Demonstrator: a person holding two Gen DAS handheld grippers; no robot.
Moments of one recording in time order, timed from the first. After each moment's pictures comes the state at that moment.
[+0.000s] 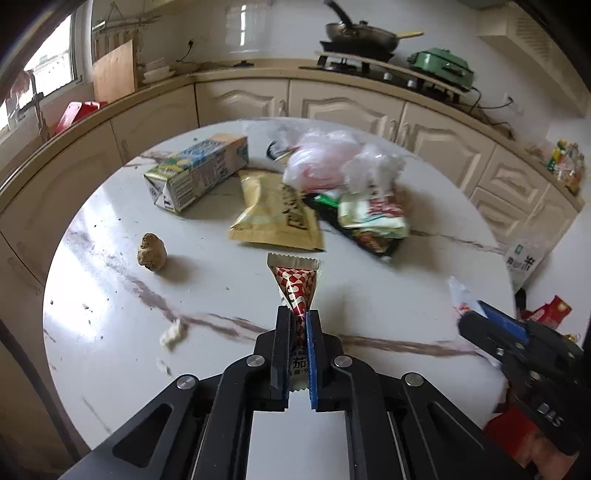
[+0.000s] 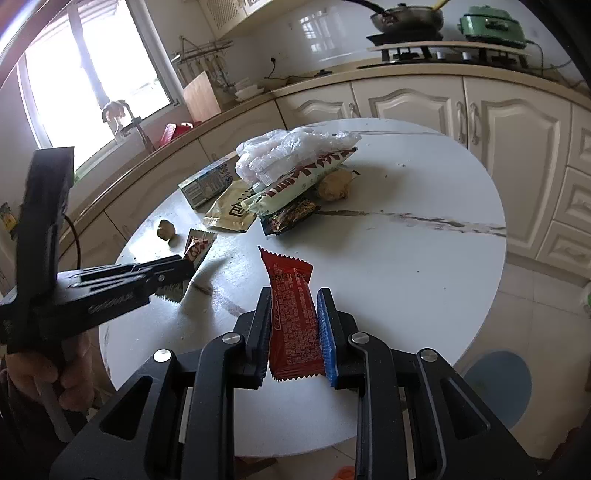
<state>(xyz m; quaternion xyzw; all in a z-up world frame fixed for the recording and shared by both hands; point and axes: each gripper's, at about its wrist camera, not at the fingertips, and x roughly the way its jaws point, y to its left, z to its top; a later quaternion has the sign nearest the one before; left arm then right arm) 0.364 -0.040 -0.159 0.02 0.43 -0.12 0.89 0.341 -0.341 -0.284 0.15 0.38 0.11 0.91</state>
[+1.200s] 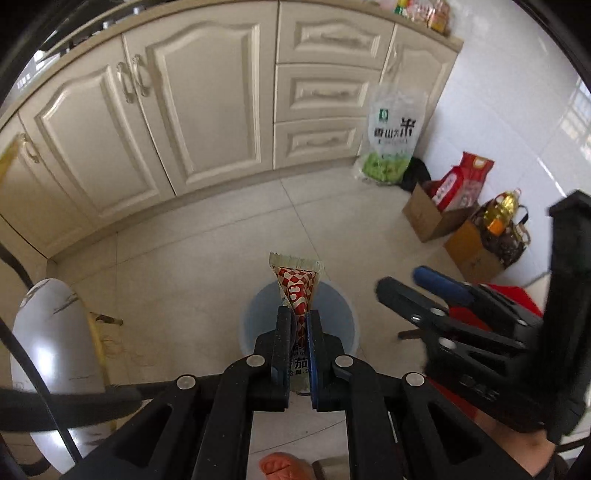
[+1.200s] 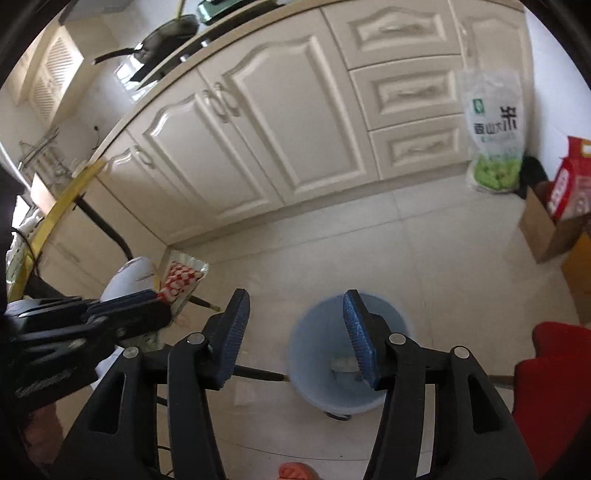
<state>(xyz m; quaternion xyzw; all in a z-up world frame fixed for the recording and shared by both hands) 0.396 -0.438 -0.297 0.19 0.50 -0.36 0.76 0.213 -0.656 -0.429 0.30 0.39 -0.16 0.86</state>
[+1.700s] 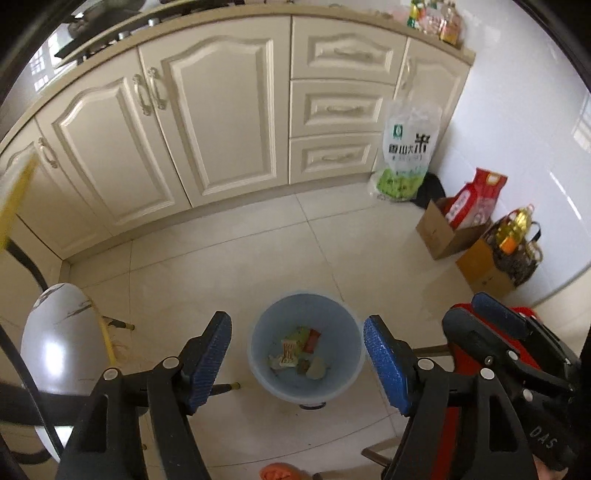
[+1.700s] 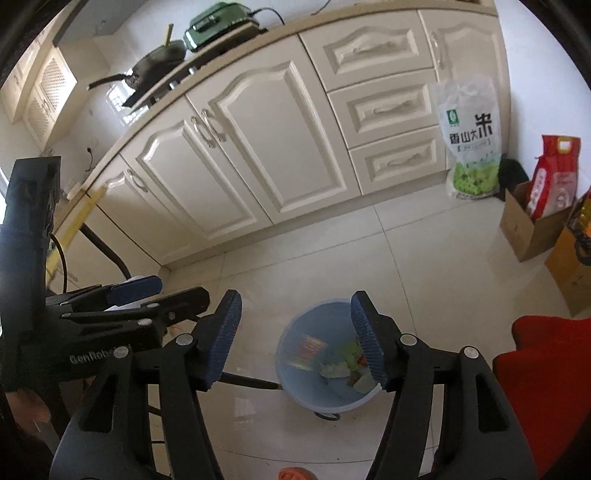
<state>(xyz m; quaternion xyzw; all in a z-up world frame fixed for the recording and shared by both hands) 0.367 -0.458 -0.287 0.18 0.47 -0.33 0.80 0.176 -0.654 -0.382 0.30 0.35 -0.18 0.87</state>
